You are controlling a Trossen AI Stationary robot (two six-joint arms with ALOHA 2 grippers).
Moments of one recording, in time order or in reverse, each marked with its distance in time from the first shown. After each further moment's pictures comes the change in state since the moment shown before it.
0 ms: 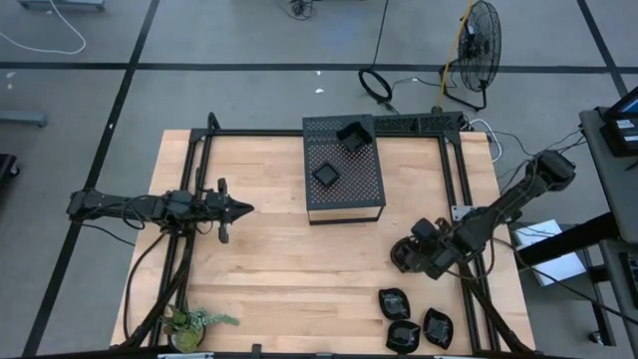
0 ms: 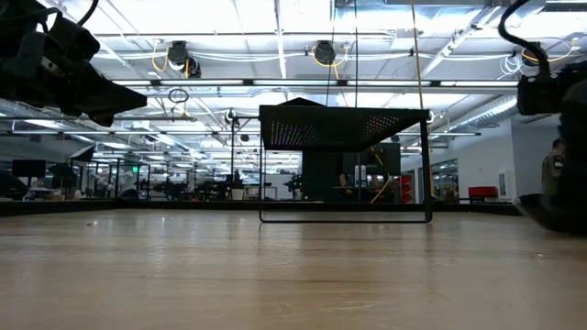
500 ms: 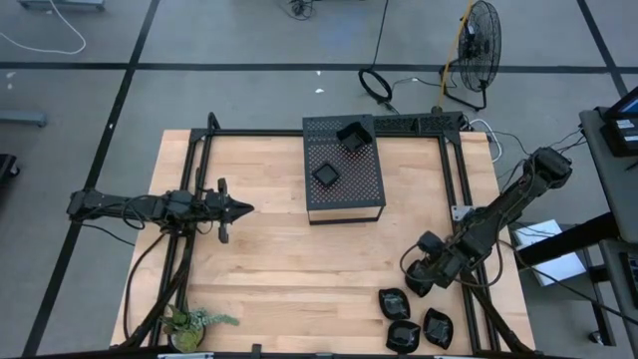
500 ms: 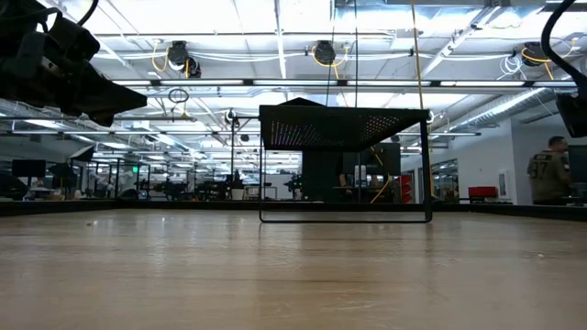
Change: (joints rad) left arm 0.000 0.000 0.000 0.000 0.000 0.000; right arm 0.110 0.001 0.000 0.052 -0.348 0.240
